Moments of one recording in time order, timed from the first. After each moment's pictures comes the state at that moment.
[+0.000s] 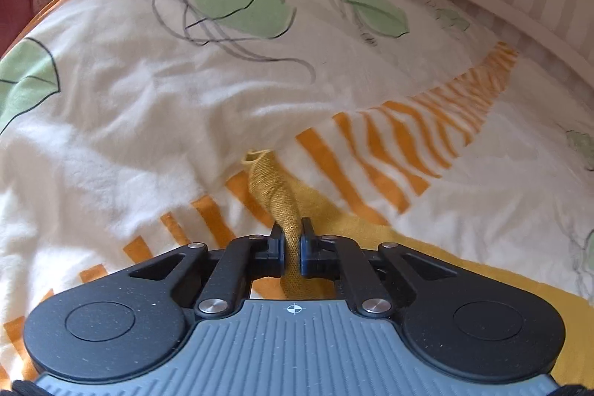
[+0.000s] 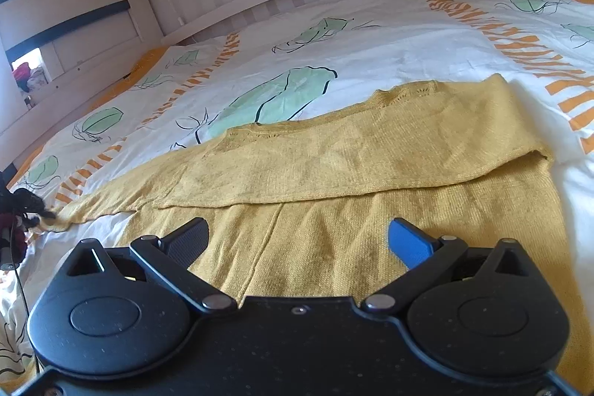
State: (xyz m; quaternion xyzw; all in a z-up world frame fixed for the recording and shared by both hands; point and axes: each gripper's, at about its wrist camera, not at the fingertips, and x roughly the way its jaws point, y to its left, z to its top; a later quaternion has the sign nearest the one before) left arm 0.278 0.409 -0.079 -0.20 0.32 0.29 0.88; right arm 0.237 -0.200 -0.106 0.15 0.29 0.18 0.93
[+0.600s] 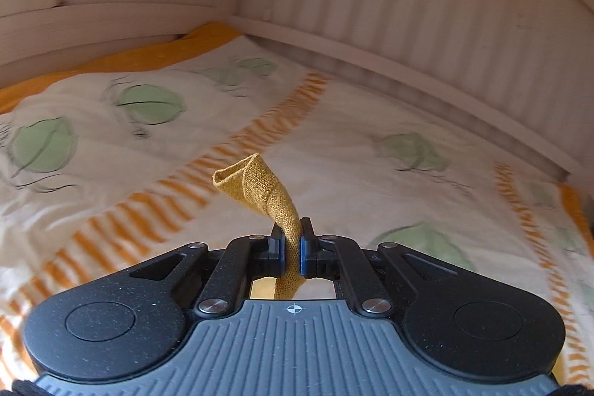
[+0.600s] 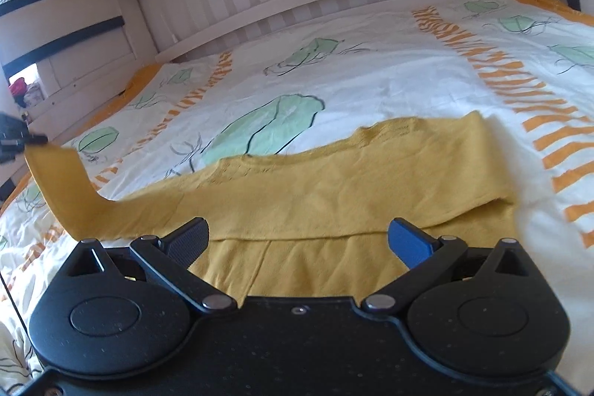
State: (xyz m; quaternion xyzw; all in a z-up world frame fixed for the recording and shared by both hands) left arm 0.306 0.220 0.068 -0.14 0.25 0.08 0.96; right arm 0.238 -0.227 -0.074 0.15 0.28 0.16 0.94
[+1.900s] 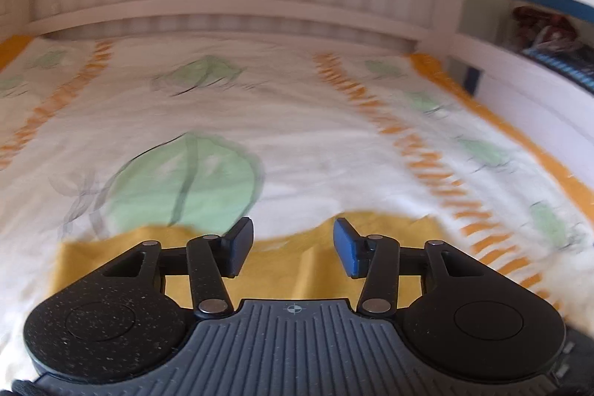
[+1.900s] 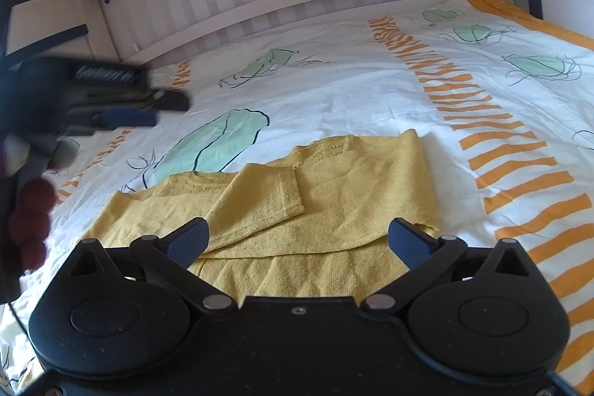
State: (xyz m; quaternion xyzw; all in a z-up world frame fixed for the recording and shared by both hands) left arm 0.304 -0.034 -0.014 0.01 0.30 -0.13 0.94; right arm 0.243 -0.262 -0.074 0.15 0.27 0.11 0.94
